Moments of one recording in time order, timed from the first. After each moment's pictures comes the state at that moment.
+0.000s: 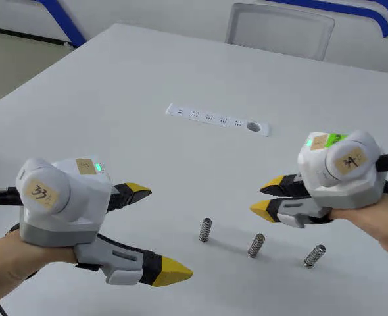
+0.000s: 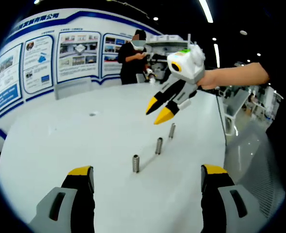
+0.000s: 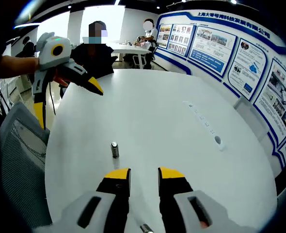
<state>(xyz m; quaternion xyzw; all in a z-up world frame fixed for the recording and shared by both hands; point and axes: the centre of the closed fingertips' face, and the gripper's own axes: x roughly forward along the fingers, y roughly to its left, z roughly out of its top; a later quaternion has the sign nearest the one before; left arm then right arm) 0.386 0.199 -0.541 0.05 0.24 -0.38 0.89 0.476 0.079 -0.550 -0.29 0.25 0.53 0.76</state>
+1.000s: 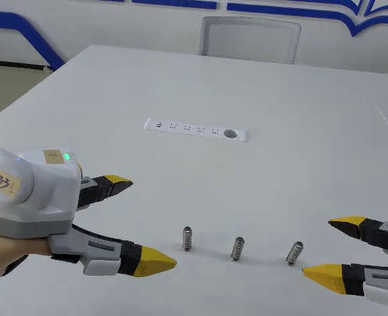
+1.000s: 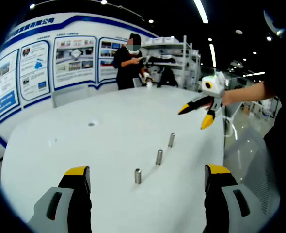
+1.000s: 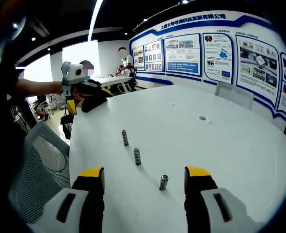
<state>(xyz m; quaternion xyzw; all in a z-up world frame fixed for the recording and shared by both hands) 0.394 0.187 -0.514 0.06 0.22 -0.39 0.89 0.425 -0.020 -0.540 -0.12 0.23 0.52 0.82</state>
